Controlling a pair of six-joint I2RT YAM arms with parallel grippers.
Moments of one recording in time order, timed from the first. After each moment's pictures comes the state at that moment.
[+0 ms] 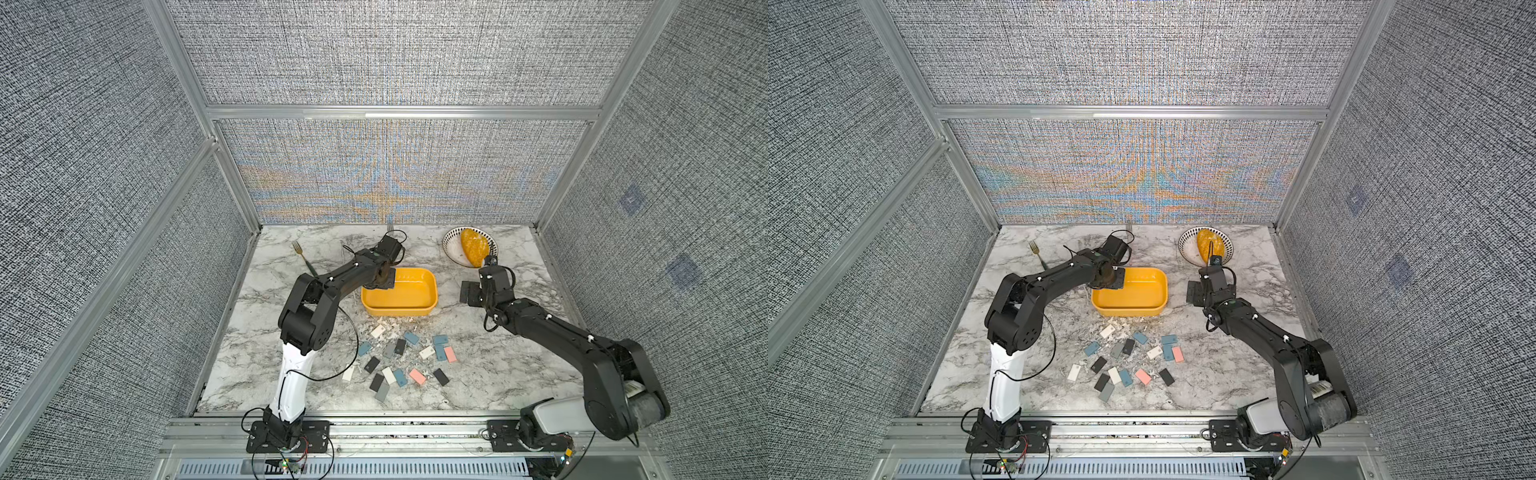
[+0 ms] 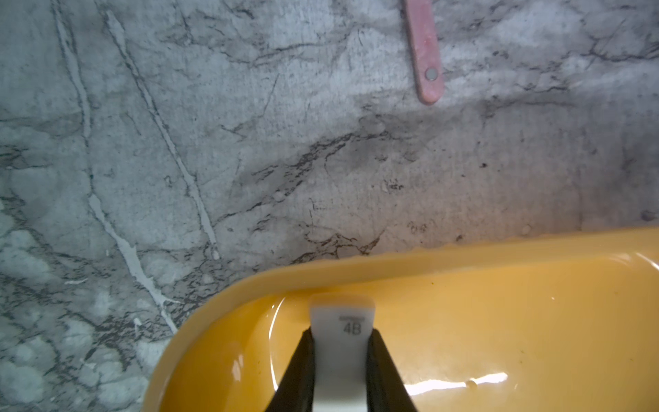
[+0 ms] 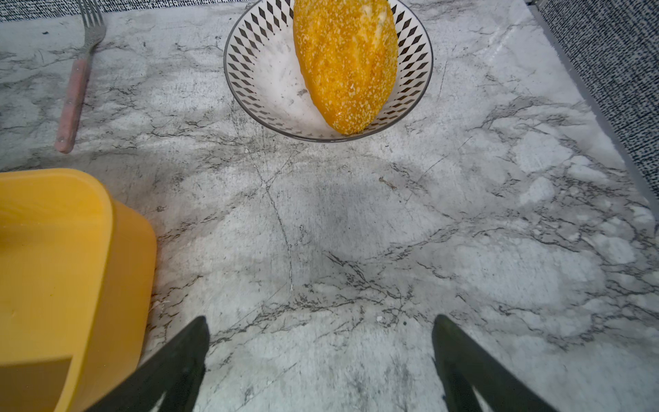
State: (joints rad) left arm -0.59 2.17 1.67 -0.68 -0.20 -0.40; right arm 0.33 1.42 0.78 -0.11 0.31 0.30
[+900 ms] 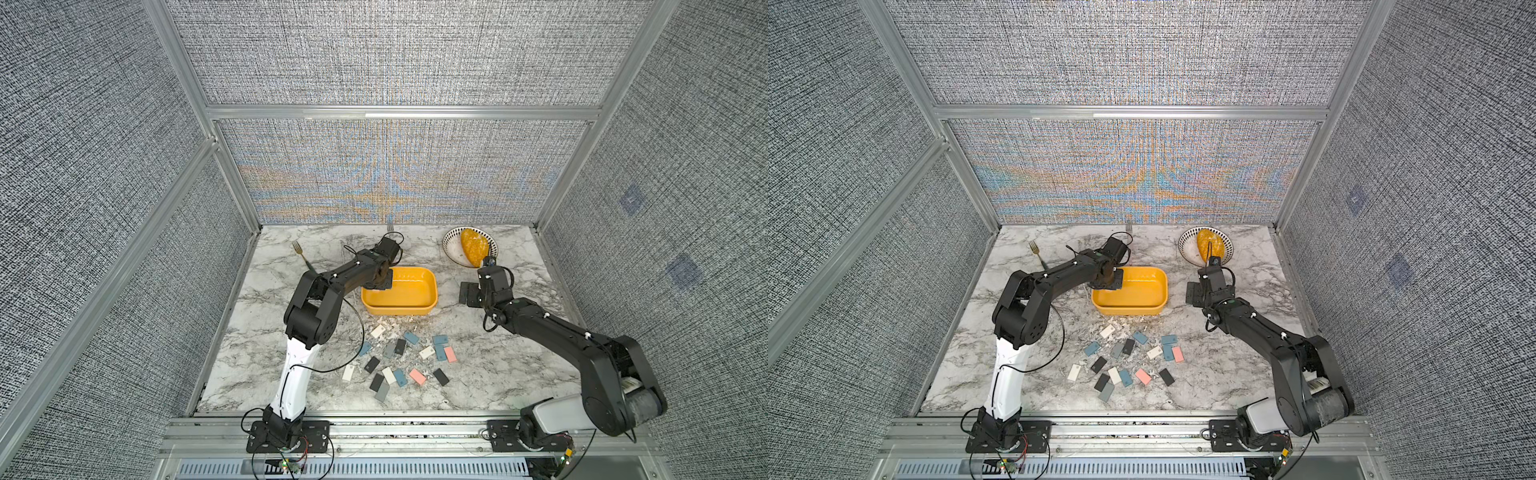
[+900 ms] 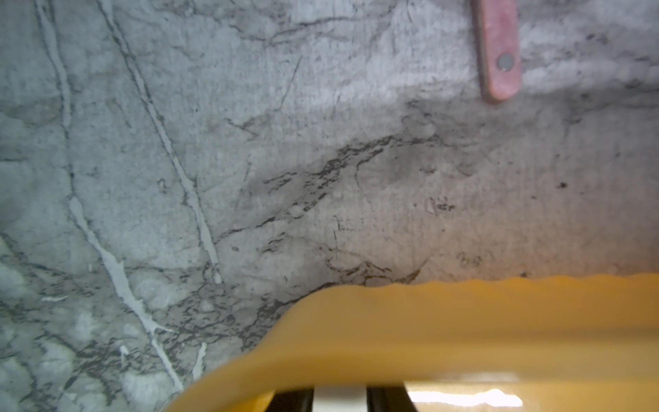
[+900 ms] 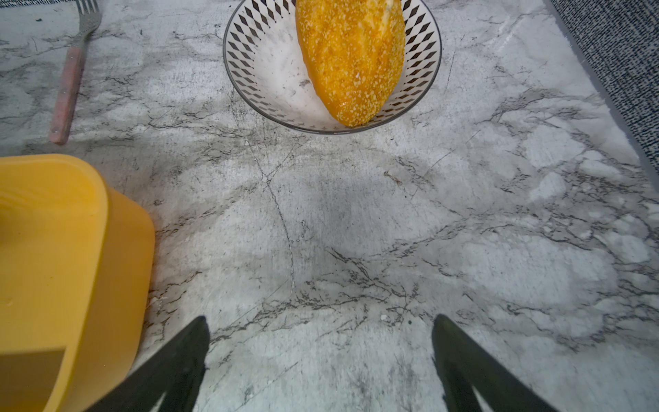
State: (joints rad) left arm -0.57 2.24 1.71 -0.69 -0.21 -0.42; right arm 0.32 1.43 0.78 -0.11 0.30 0.30
